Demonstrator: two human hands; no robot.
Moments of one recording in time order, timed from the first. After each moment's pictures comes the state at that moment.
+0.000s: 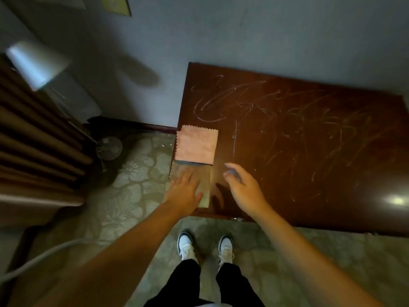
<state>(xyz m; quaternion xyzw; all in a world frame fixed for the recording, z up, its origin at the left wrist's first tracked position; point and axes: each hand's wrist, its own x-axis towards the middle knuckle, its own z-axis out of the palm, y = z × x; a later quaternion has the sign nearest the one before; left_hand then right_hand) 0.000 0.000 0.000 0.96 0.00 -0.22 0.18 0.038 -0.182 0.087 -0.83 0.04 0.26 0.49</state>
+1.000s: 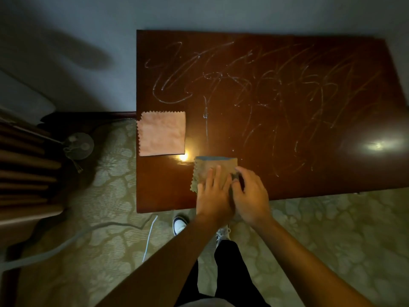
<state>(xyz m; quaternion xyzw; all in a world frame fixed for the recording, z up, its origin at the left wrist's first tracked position) -0.002 -0.147 -0.024 0.94 -0.11 -0.26 0.17 0.011 -0.255 0.040 -0.93 0.09 0.17 0.32</state>
